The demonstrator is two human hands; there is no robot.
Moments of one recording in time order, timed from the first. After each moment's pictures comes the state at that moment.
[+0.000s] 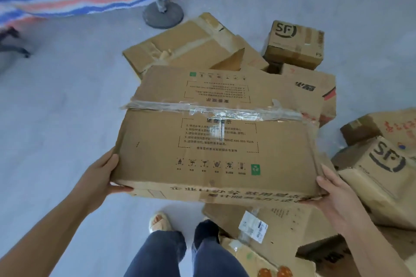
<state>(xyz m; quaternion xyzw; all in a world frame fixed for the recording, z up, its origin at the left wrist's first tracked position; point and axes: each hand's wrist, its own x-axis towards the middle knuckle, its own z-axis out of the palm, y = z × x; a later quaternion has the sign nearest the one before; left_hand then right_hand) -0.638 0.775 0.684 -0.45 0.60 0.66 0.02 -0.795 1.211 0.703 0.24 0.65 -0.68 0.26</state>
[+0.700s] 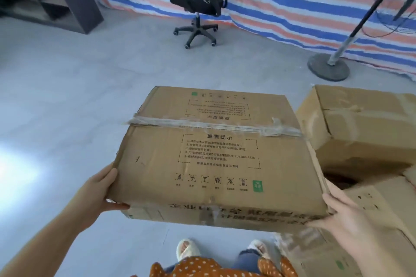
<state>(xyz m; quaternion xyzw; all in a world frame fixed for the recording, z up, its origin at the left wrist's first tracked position) -0.176 0.646 0.738 -0.64 0.40 0.62 -0.23 -0.583 0.852 0.749 0.02 0.64 -0.59 0.49</state>
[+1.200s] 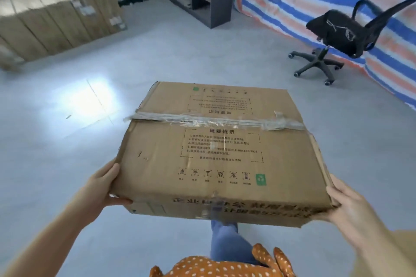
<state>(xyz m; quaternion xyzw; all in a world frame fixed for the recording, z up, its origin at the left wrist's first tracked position) -0.001 0.601 0.734 -0.71 0.20 0.52 -0.42 -0.469 0.535 0.730 -0.25 0.60 -0.42 0.64</state>
